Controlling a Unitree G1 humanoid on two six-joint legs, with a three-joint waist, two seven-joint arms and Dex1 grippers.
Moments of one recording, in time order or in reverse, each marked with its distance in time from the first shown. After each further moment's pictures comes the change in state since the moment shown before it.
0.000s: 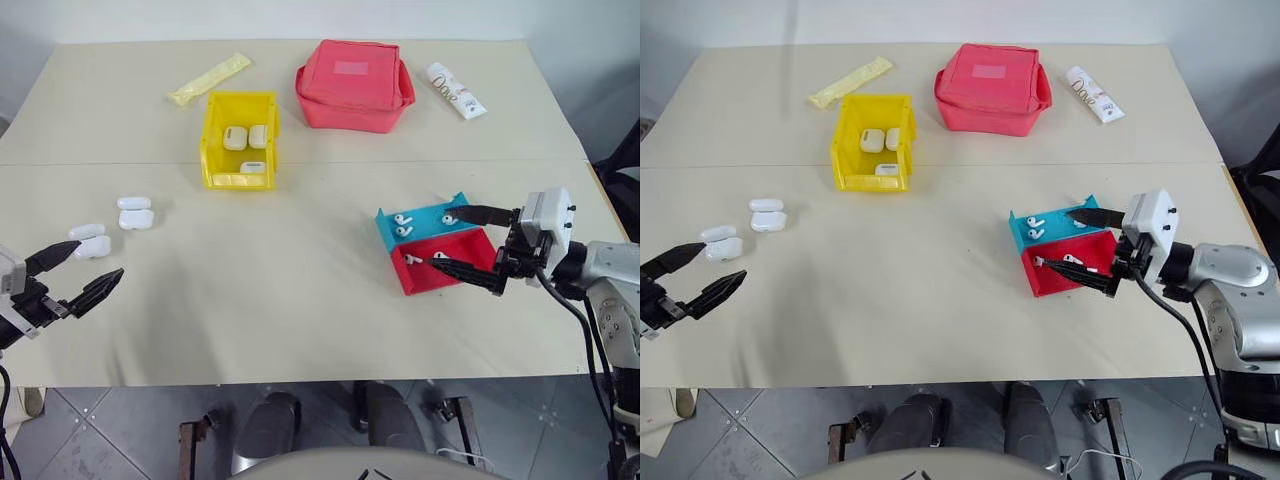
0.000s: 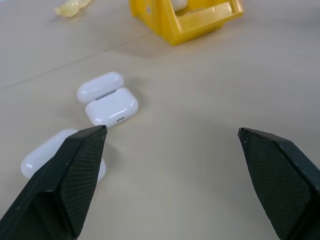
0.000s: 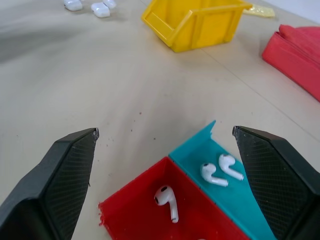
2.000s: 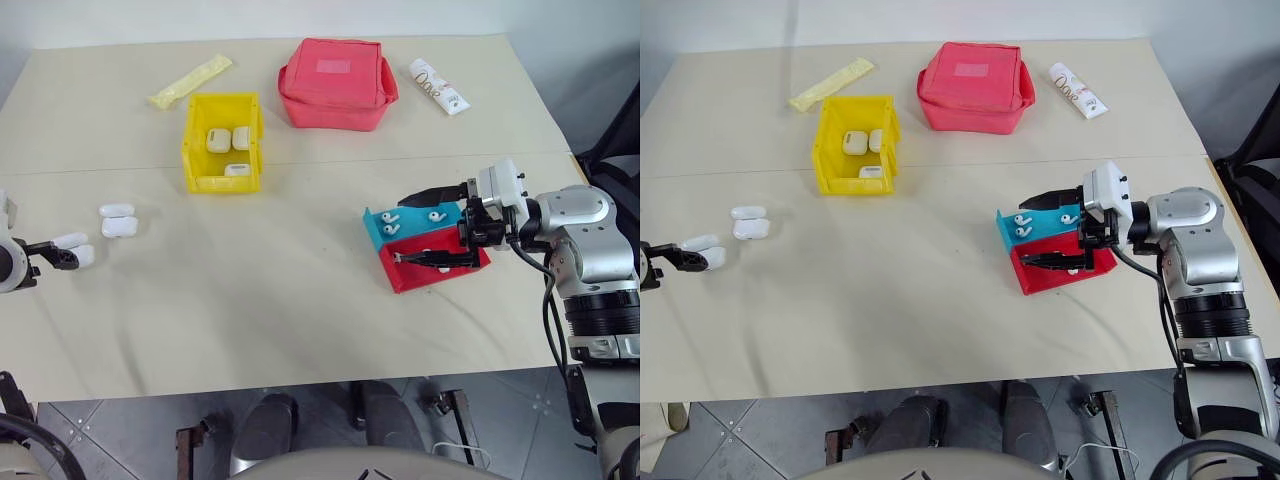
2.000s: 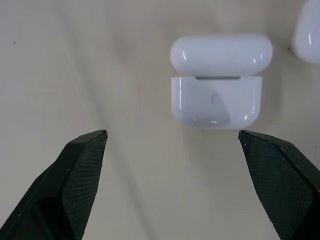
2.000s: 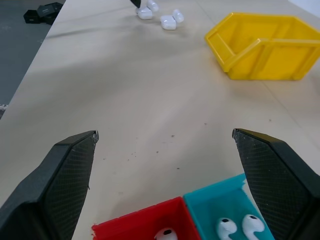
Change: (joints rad) left arm -0.768 0.241 -0.330 0.223 0.193 1.445 0.771; right arm -0.361 0.090 0.216 0.362 -0.101 -0.198 0.343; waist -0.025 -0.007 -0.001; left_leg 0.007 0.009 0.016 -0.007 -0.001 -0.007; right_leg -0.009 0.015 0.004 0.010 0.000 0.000
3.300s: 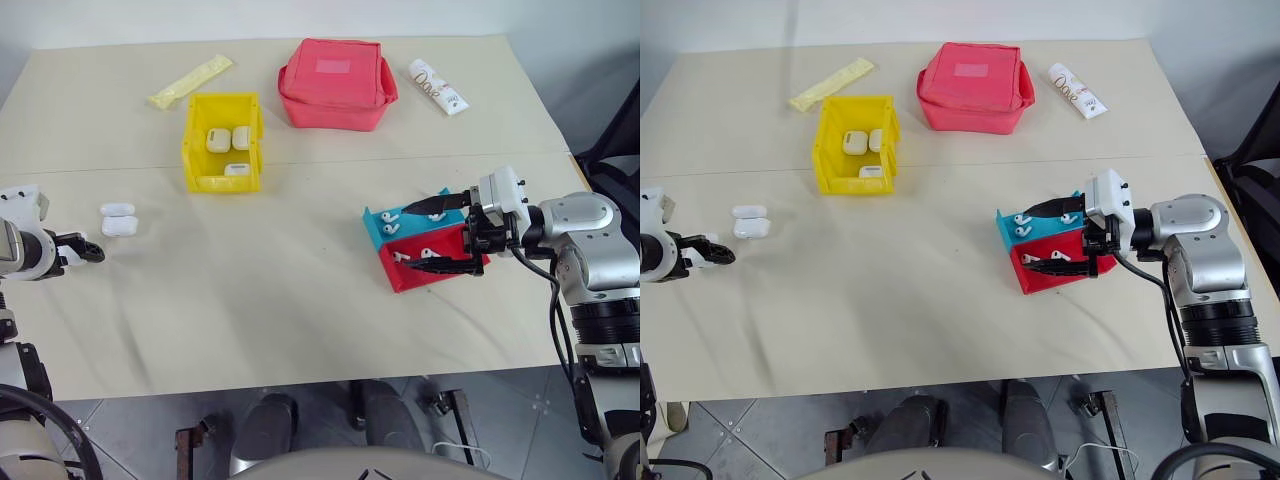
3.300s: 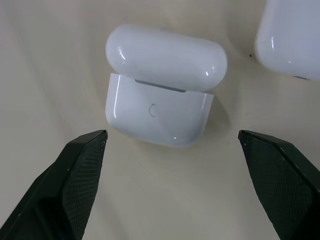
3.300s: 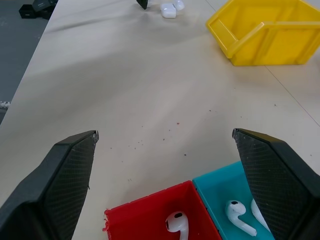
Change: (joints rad) left arm -0.110 -0.056 -0.135 0.136 0.055 -0.052 -0.089; right arm 0.023 -0.029 -0.001 -0.032 -0.001 0.039 -0.020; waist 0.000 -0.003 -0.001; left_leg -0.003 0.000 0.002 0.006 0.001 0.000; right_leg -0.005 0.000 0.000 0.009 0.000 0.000
